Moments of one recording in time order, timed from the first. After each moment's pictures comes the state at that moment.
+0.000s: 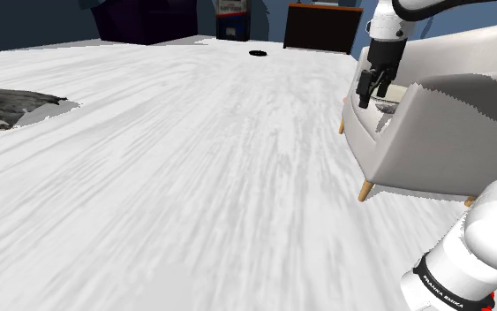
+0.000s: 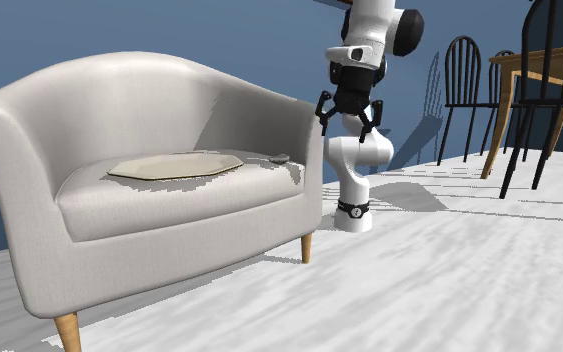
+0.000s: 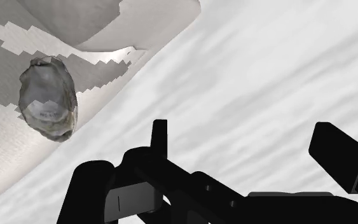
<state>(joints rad) -0.07 -0.61 -0.09 -2.29 -0.22 1.66 -0.09</state>
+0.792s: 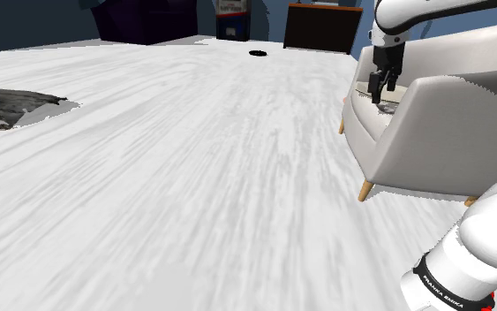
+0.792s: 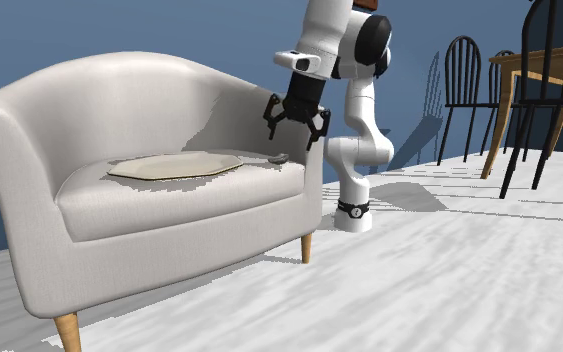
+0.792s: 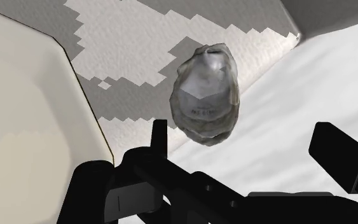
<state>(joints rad) -0.15 -0.39 -0.21 -2.15 -0.40 1.69 -0.26</state>
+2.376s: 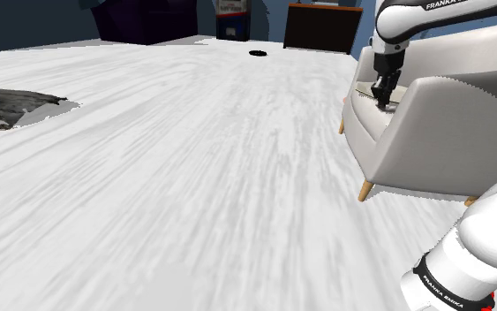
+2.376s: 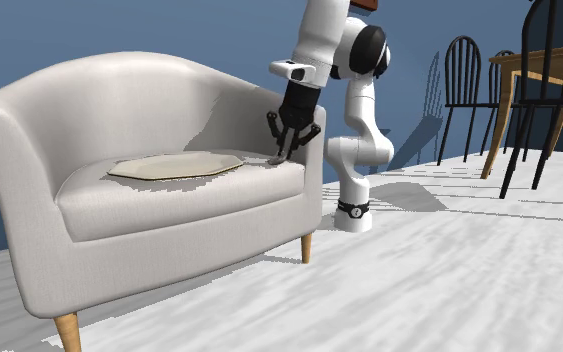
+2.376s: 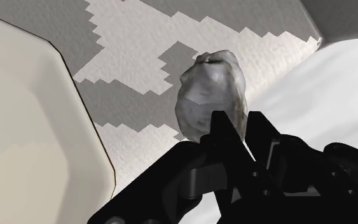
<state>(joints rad) -0.16 -0.39 -0.23 -2.20 -0.42 1.74 -0.26</state>
